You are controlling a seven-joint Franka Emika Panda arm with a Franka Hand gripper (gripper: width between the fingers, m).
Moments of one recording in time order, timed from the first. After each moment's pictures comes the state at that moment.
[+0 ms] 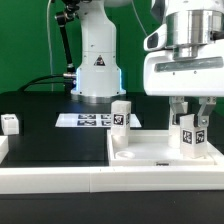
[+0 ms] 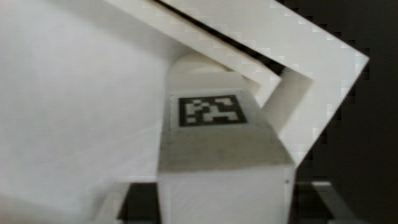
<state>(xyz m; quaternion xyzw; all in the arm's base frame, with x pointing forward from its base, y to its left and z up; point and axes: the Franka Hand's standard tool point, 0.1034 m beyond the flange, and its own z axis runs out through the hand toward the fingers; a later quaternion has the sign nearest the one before) 0.610 0.108 0.079 -0.81 0.57 -0.09 0.05</state>
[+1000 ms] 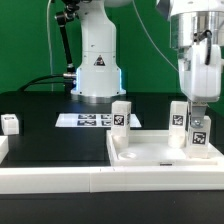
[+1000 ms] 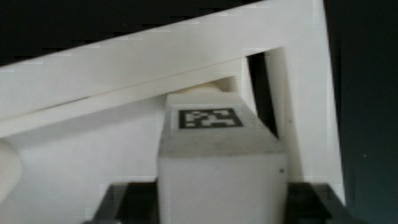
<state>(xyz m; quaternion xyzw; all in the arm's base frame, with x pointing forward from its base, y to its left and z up) 0.607 0.116 0.079 -0.60 0.79 -0.04 0.06</state>
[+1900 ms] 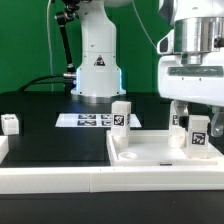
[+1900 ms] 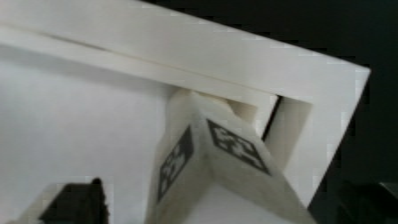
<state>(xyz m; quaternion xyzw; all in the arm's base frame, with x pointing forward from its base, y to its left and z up) 0.613 0.119 0.072 -0.83 0.55 -0.06 0.04</state>
